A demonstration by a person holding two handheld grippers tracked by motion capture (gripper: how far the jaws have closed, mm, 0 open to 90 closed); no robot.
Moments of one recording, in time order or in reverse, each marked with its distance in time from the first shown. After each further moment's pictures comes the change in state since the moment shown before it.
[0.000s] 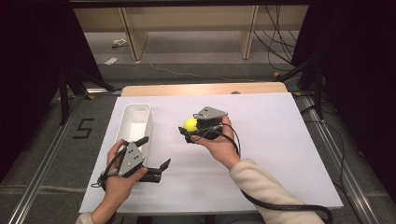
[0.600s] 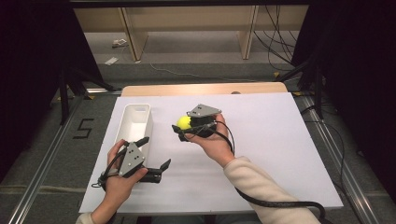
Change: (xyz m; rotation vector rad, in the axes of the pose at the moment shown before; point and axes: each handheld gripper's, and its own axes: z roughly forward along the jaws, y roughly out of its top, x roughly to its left) left arm -0.001 0.000 0.000 -0.001 -0.003 -0.001; right arm 0.011 0.014 0.009 -0.018 0.027 -0.012
